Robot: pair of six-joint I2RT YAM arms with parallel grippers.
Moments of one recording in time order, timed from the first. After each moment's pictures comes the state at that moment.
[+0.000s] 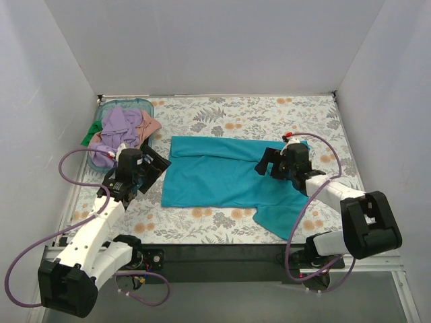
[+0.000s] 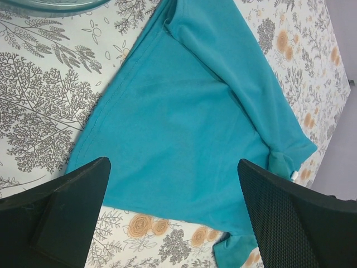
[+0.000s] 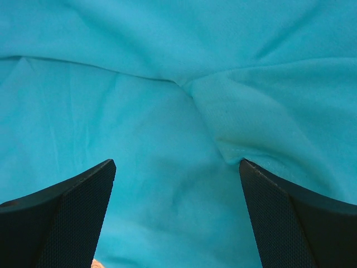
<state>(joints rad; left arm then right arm) -0.24 0.92 0.67 -0.46 -0.06 -1.00 0.30 1.35 0.57 0.10 -0.17 0.46</state>
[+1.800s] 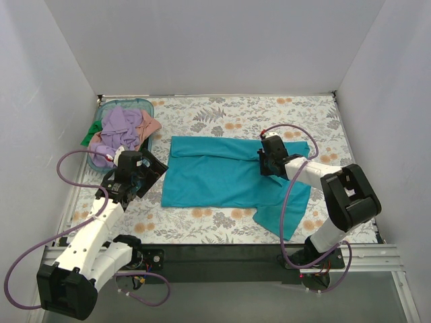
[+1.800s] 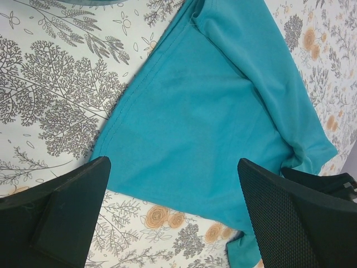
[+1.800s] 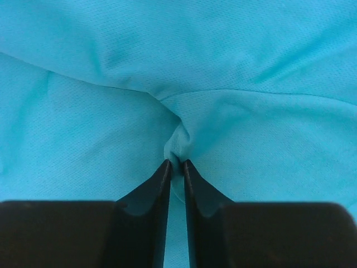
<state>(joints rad) -0.24 0.89 0.69 -0.56 -0.10 -0.99 0.47 1.61 0.83 -0.12 0.13 0.27</state>
